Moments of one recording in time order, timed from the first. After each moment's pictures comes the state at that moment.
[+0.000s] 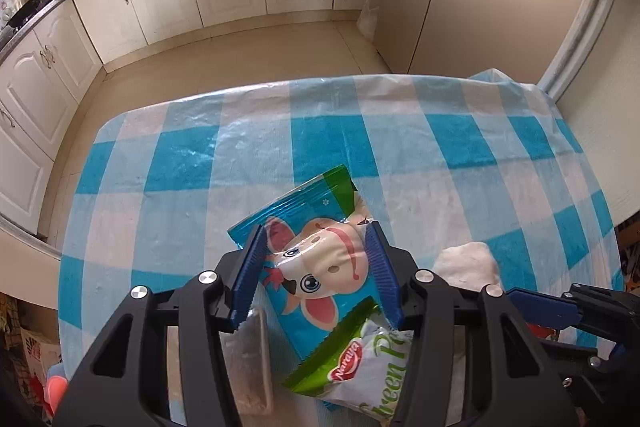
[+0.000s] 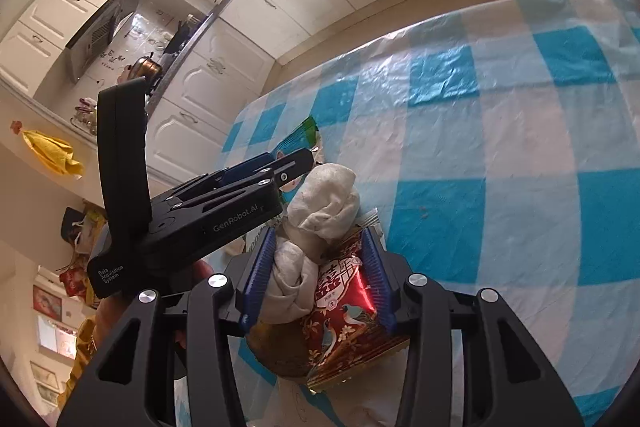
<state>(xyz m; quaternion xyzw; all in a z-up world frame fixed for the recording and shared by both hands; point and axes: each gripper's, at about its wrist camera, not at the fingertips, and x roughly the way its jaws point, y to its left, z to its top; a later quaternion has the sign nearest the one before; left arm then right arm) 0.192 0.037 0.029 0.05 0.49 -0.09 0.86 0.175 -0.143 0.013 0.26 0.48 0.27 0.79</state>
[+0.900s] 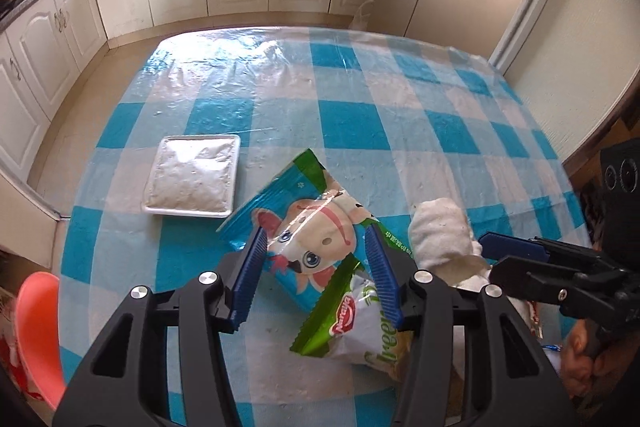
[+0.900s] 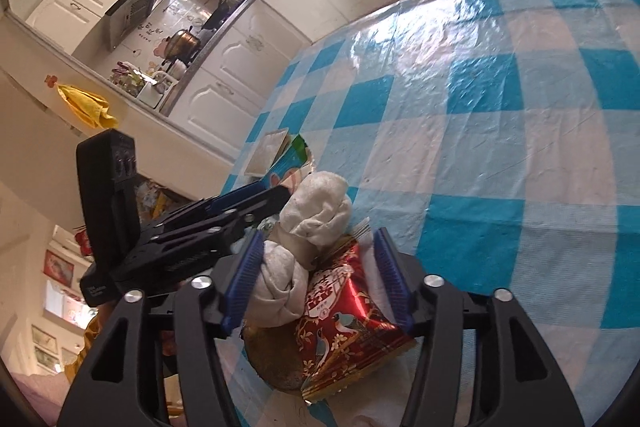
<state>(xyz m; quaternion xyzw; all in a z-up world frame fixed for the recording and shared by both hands) 0.049 0.093 0.037 -0.02 0.48 -0.11 0.87 0.077 -0.123 0.028 0.24 0.46 0.32 0.79</state>
